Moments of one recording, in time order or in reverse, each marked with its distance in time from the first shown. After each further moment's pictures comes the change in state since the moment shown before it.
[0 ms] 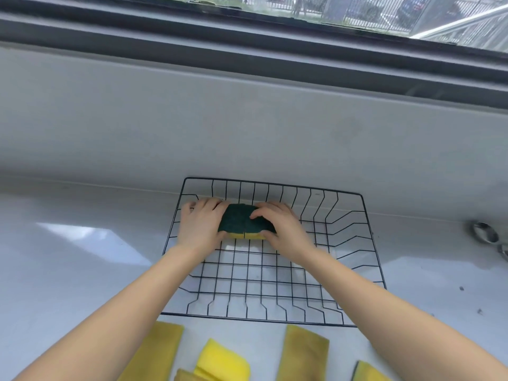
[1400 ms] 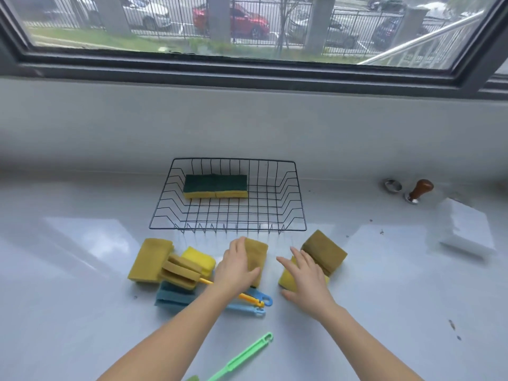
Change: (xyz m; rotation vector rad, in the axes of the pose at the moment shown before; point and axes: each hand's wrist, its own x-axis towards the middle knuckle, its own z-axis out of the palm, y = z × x) left_hand -0.210 0.195 -0.012 -0.382 -0.294 -0.176; right_hand -0.311 -0.036 -0.025 -0.235 -0.160 0.411
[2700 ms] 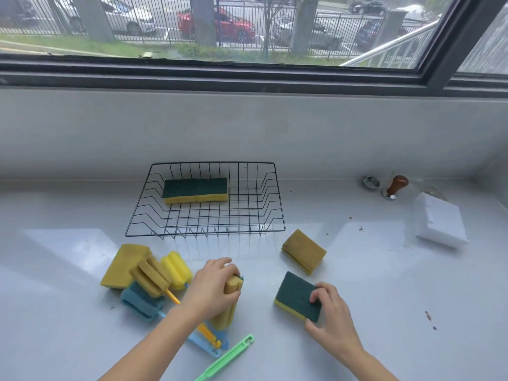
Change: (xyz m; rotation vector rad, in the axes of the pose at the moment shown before) left_hand -0.033 -0.002 -0.009 0.148 -0.003 0.267; right_hand -0.081 0.079 0.021 0.372 0.241 0.099
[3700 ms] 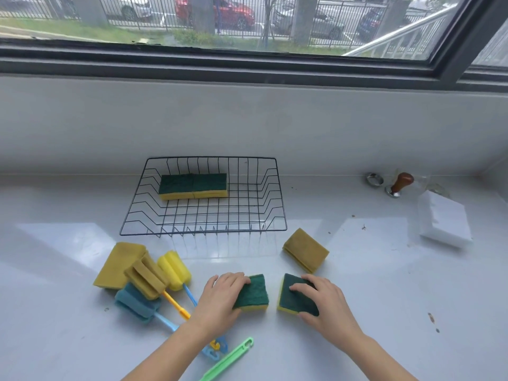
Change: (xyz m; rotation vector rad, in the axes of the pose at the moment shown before) left_hand -0.006 0.001 0.033 0.051 -0.129 0.080; right_hand 0.028 -0.013 -0.012 -0.269 -0.218 -0.130
